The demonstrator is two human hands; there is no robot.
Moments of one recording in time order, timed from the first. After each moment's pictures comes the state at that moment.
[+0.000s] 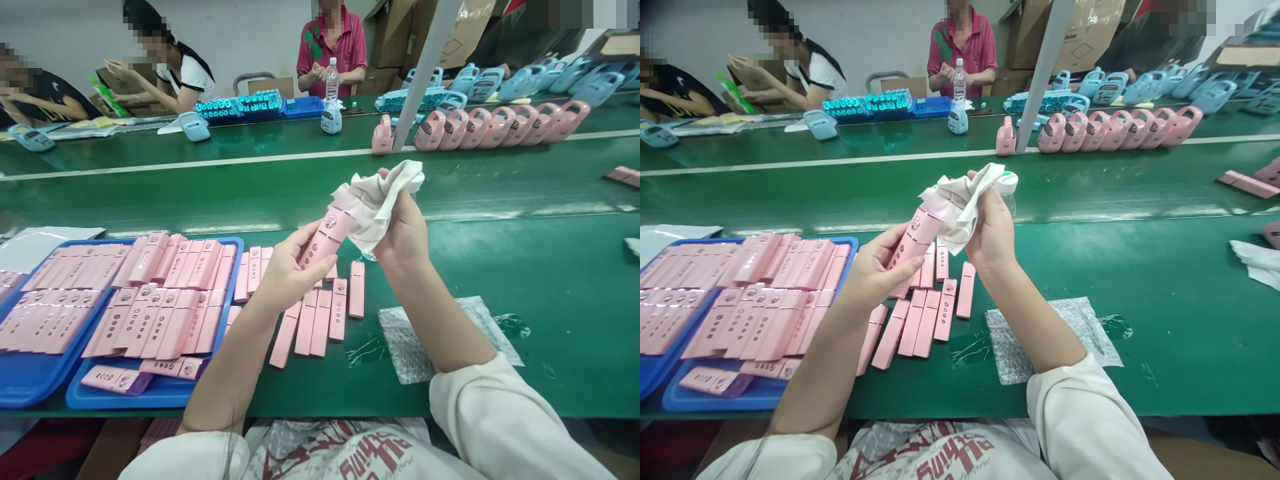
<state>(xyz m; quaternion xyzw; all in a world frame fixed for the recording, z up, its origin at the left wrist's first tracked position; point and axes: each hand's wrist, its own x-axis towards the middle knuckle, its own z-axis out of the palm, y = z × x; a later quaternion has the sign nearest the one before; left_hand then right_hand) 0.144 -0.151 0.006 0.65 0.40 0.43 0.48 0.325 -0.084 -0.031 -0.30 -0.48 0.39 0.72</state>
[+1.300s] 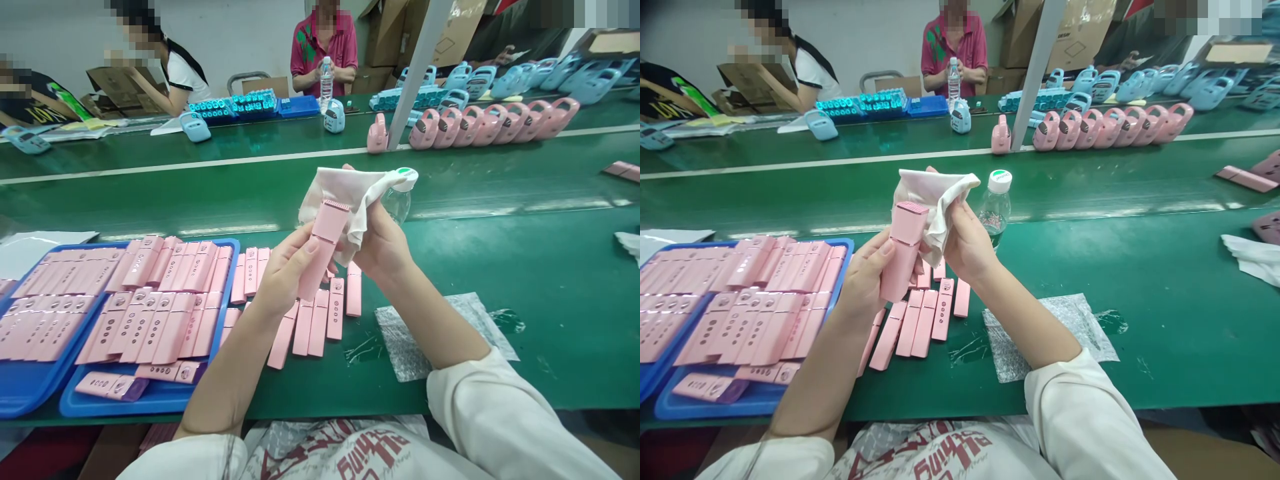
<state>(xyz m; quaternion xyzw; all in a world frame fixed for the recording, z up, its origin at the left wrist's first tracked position) 0.157 -0.155 0.007 0.53 0.30 0.50 0.62 0.299 -0.119 -0.003 -0.28 -0.56 0.50 0.59</state>
